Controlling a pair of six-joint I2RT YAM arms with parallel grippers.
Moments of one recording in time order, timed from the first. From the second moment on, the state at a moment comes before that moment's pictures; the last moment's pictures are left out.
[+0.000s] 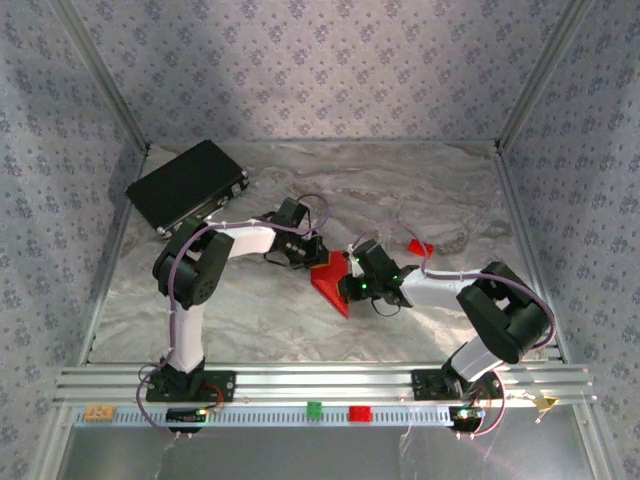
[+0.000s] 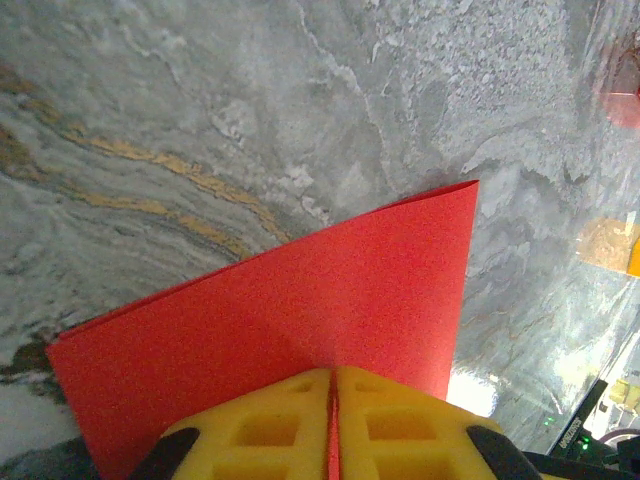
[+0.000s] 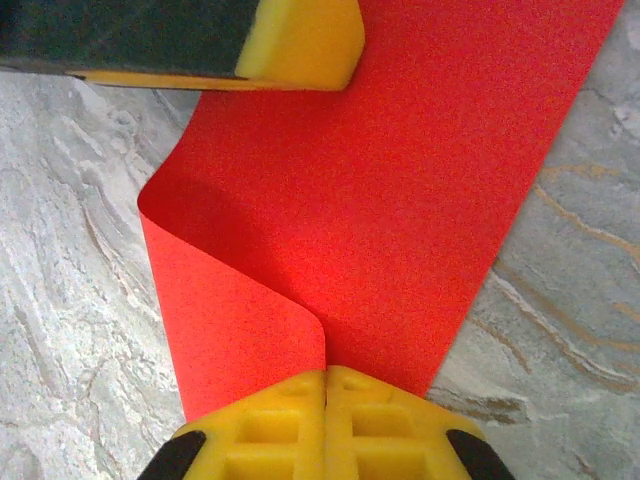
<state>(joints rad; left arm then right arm) -0.60 2.01 1.17 -0.25 0.59 -0.67 0.72 1.55 0.62 0.02 -0.22 0.47</state>
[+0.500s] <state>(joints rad) -0.60 2.01 1.17 -0.25 0.59 -0.67 0.72 1.54 0.62 0.01 -0.21 0.48</state>
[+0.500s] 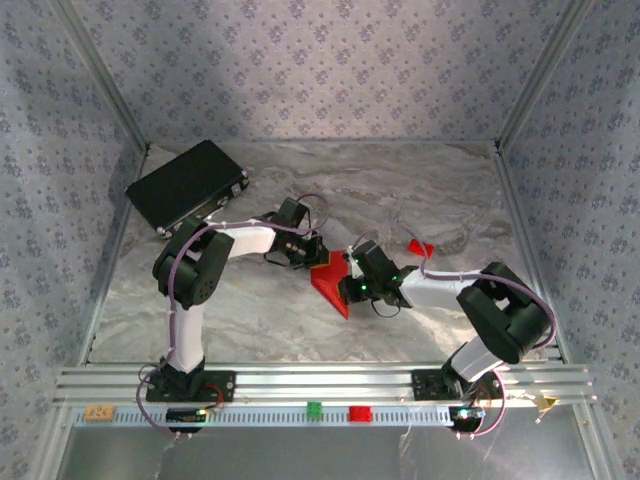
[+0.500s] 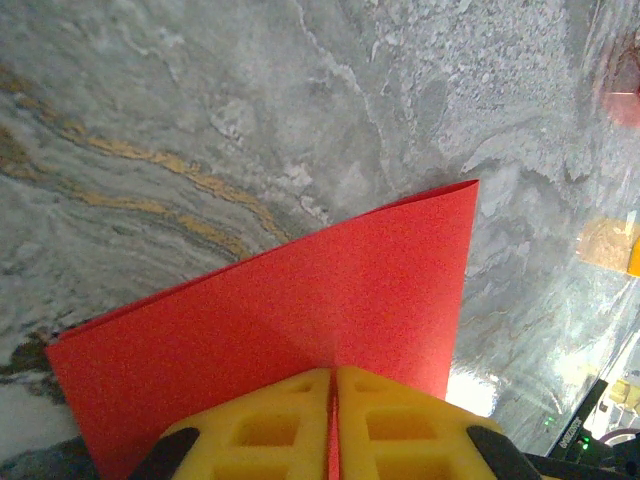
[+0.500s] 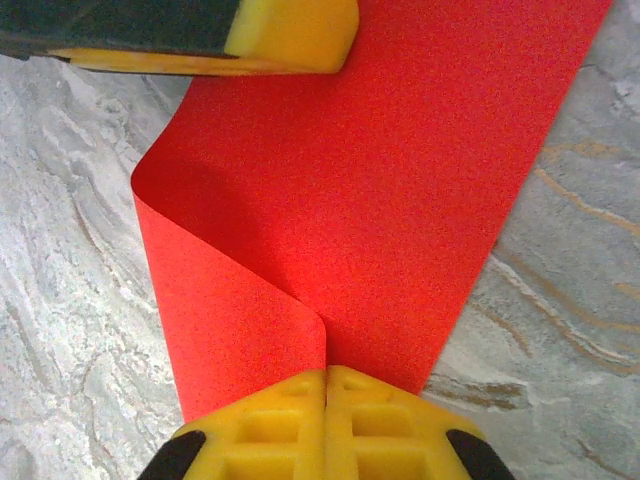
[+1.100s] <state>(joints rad) -0.60 2.01 1.17 -0.25 0.59 -0.67 0.72 1.55 0.63 0.00 -0.20 0.48</state>
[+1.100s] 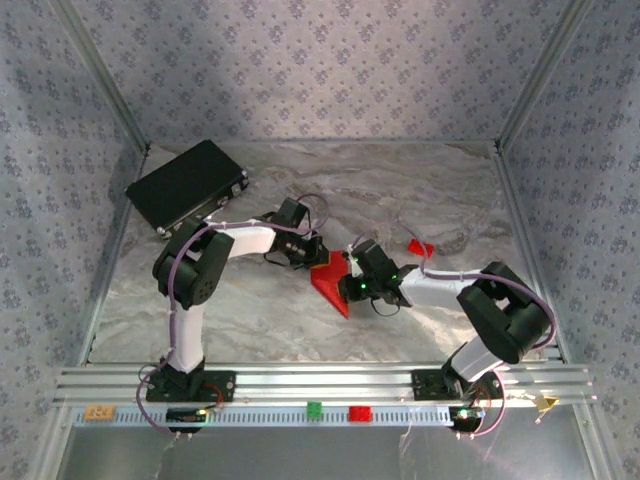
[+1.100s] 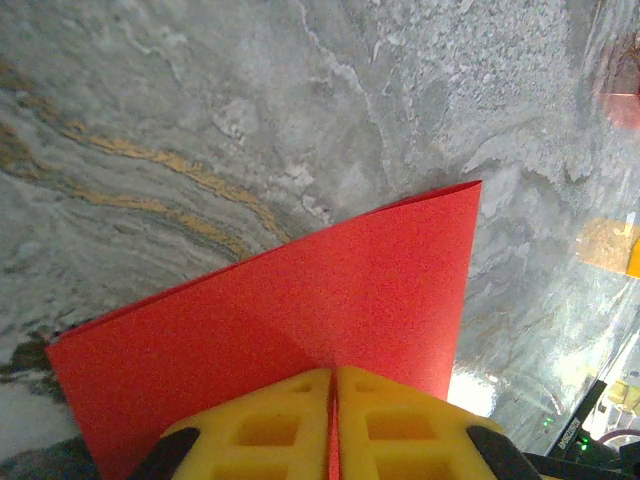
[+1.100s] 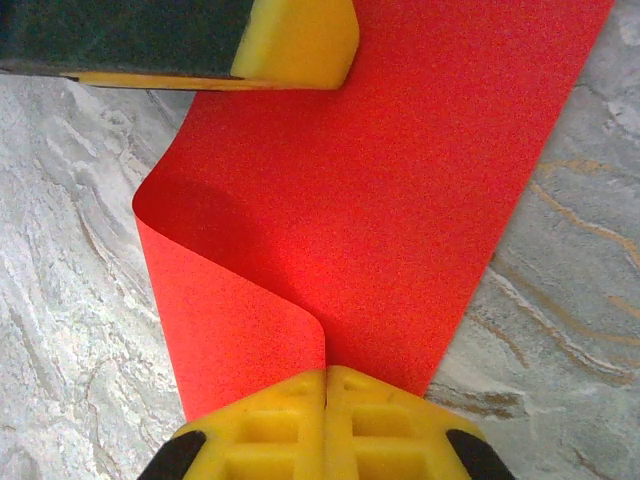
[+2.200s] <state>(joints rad) -0.60 1.89 1.15 -0.26 0.56 -0.69 0.72 1.56 0.63 0.00 -0.20 0.48</state>
